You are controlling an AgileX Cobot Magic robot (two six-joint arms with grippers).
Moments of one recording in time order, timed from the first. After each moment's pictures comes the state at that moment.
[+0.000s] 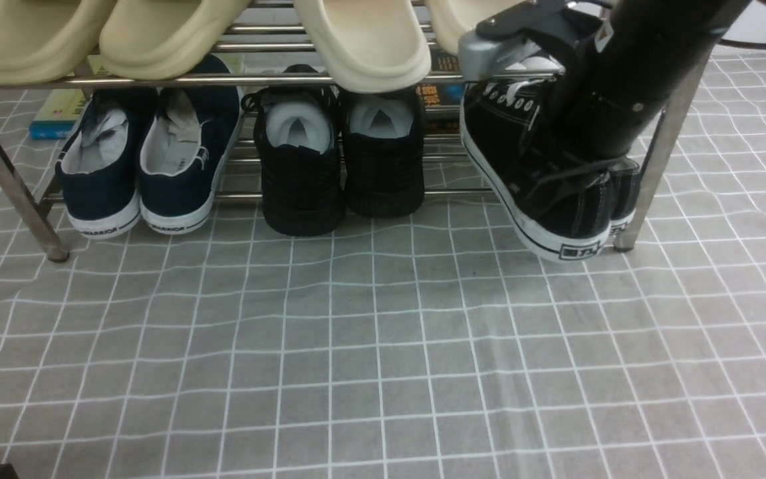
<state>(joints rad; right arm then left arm) 0.48 1.76 -1.74 0.22 1.27 -0.26 0.01 -0.01 0.02 0.06 0.38 -0.15</state>
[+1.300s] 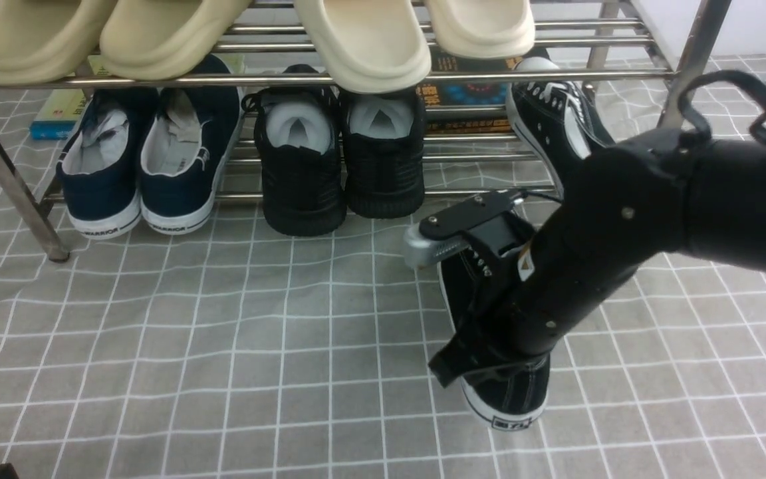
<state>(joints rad) 0.69 1.72 -1.21 0.24 0.78 -0.02 0.01 -0.01 0.02 0.06 0.38 -0.15</state>
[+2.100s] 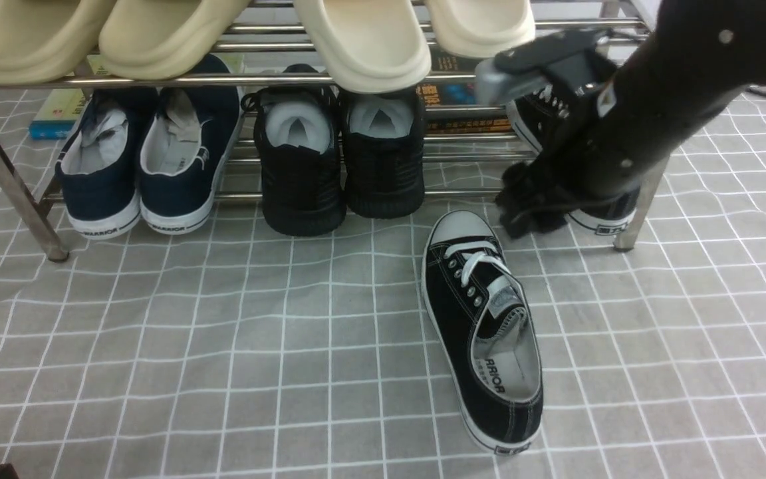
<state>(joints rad) 0.49 1.69 -1.49 0.07 0.91 -0.02 0.01 -0.01 0.02 0.06 0.38 -0.15</state>
